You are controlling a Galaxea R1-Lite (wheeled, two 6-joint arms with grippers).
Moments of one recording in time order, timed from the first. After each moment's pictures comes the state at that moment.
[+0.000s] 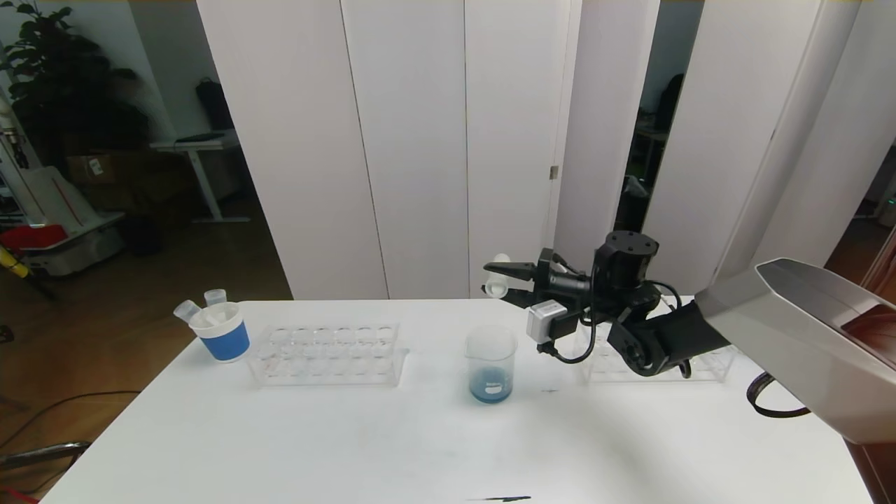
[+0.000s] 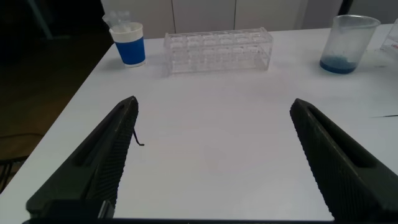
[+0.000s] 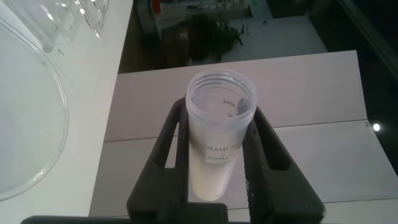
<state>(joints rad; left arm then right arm) 0.00 0.00 0.00 0.00 -0.02 0.03 0.38 2.44 -1.45 -1.08 0.87 -1.37</state>
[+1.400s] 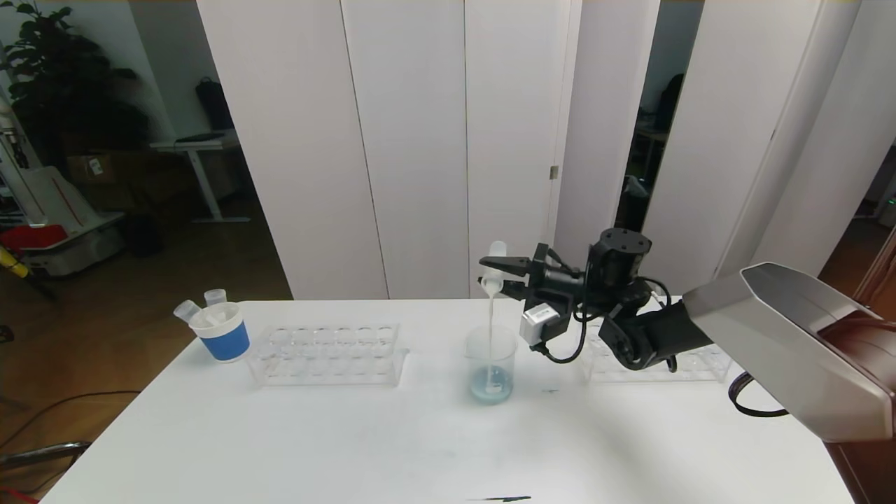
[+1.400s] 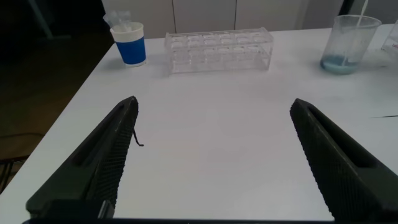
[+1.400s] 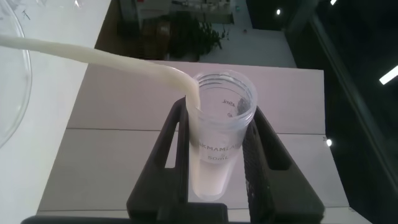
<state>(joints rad) 0.00 0.00 0.00 0.00 -0.02 0.03 0.37 2.50 -1.55 -1.09 0.87 -1.53</state>
